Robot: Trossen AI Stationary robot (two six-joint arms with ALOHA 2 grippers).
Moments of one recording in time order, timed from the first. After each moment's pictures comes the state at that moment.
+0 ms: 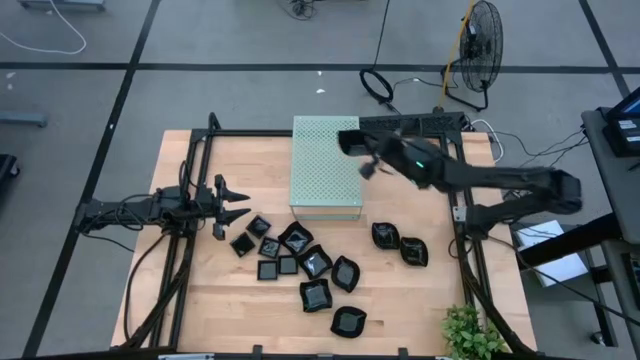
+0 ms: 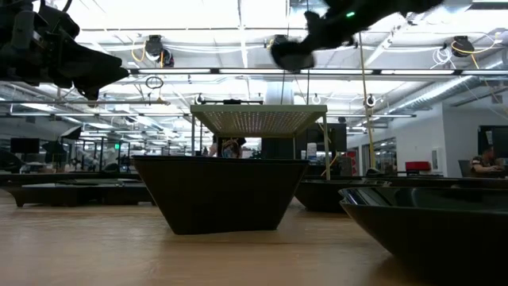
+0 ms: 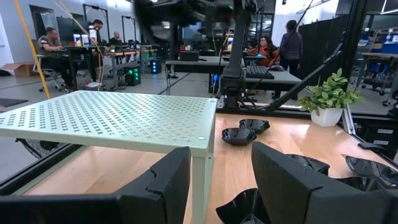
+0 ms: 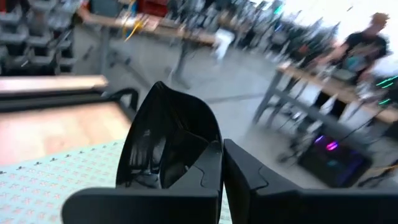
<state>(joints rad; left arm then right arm) 0.01 0.03 0.02 0.06 -0.09 -0.03 -0.26 1.24 0.90 0.19 0.51 -0.20</state>
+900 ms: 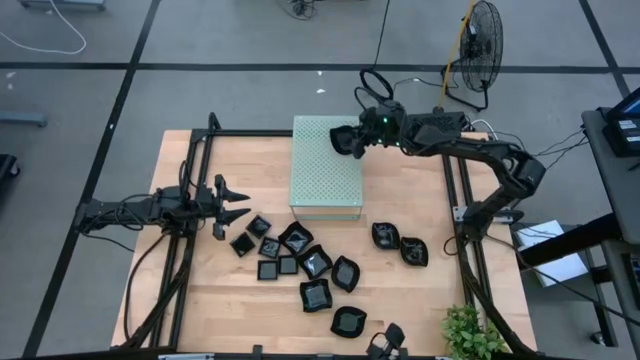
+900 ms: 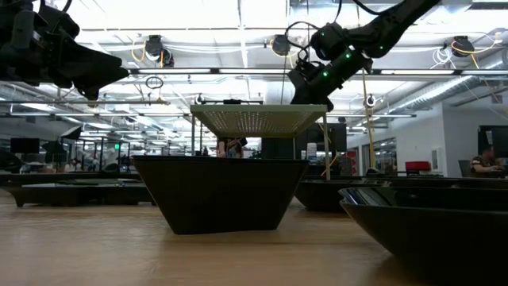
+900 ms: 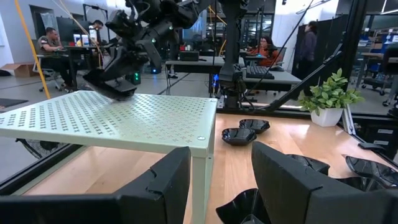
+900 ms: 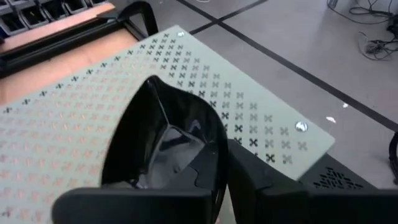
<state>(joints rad) 0.01 0.03 0.02 0.06 -0.09 -0.03 -0.64 1.57 1.04 0.03 -0.05 0.07</state>
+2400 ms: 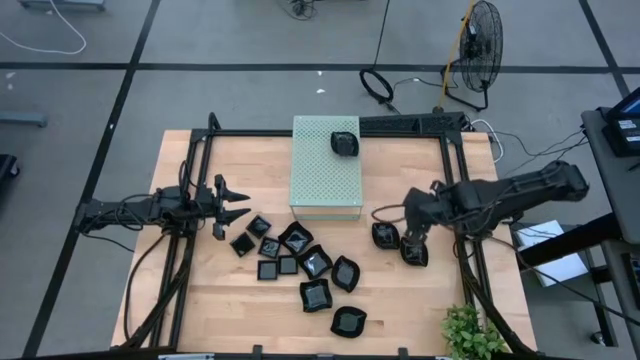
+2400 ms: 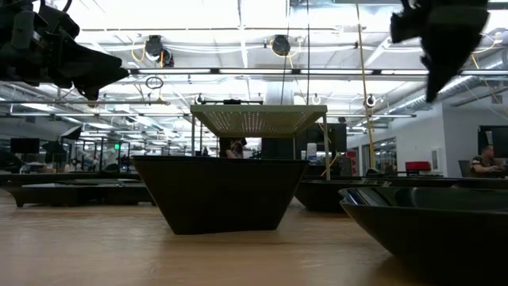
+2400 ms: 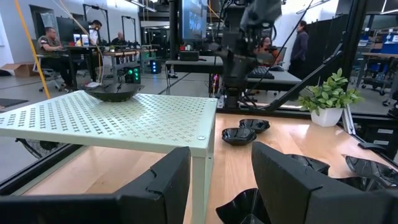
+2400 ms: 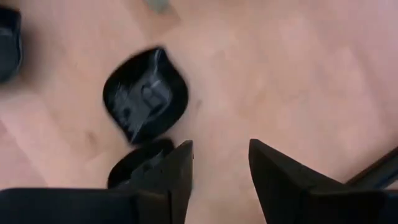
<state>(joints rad) 0.01 0.03 0.02 0.06 -0.09 -0.03 0.21 1.11 0.95 -1.21 0.26 0.75</state>
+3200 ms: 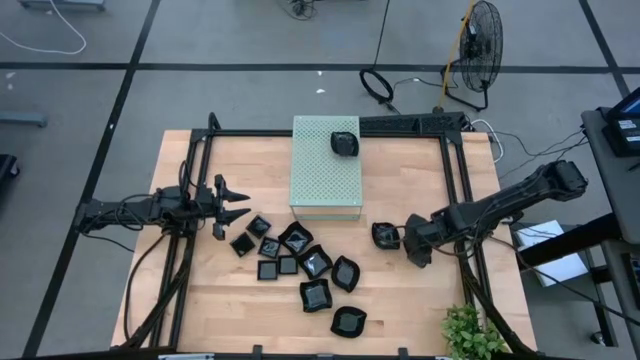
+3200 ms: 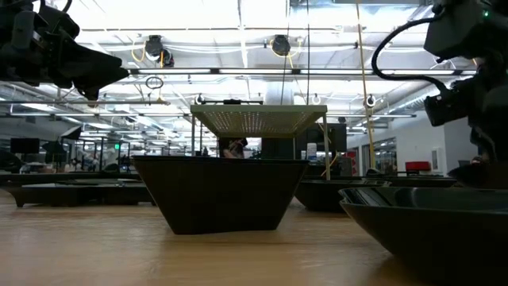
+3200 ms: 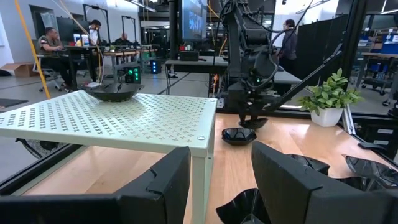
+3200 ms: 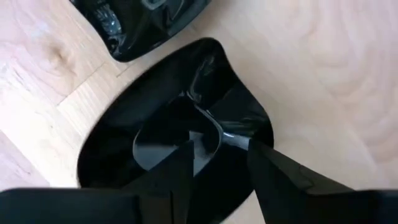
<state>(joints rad) 0.01 0.03 0.02 0.06 -0.09 -0.03 0.29 1.11 0.48 -0.76 -0.03 0.94</state>
